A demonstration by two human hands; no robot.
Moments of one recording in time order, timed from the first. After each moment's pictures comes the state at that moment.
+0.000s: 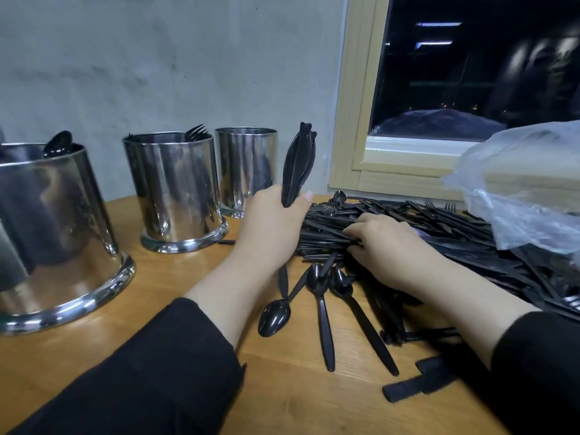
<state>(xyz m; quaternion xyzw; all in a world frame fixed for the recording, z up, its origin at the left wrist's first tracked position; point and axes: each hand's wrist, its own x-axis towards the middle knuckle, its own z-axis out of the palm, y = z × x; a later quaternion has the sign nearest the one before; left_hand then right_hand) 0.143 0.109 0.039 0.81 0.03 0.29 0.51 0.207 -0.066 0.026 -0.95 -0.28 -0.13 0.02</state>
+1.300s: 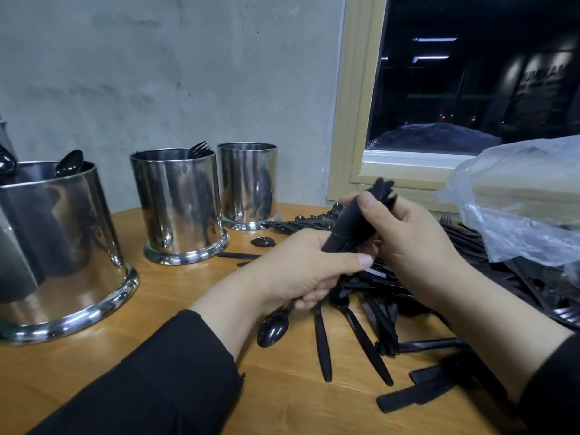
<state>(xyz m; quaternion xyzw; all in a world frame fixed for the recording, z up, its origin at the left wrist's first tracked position) 0.117 0.092 0.043 0.79 -0.16 -0.06 0.59 0.160 -0.077 0.059 -0.72 -0.29 -0.05 0.62</state>
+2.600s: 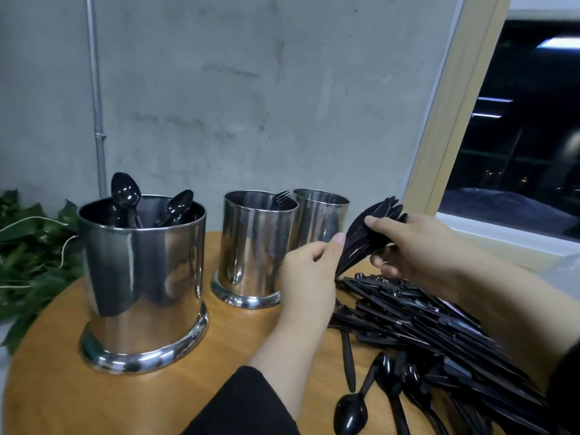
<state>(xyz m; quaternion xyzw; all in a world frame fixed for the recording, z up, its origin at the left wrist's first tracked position) 0.143 0.156 0.049 0.65 0.06 0.40 0.65 0.201 0.029 0.136 -0.76 -0.27 0.12 0.58</state>
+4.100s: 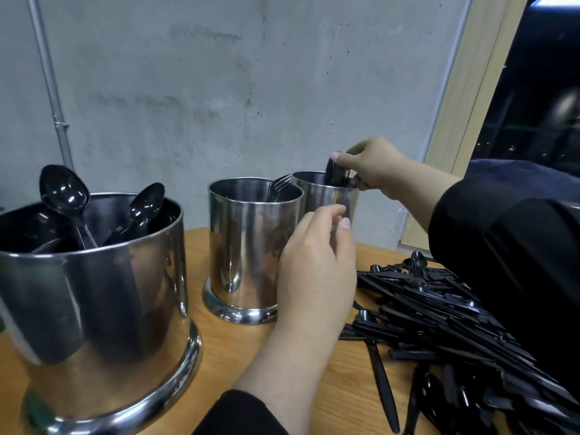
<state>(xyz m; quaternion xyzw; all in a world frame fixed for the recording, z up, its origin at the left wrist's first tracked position) 0.170 0.186 0.051 0.75 0.04 0.48 0.45 0.361 0.140 0.167 -0.86 -0.23 -0.06 0.45</state>
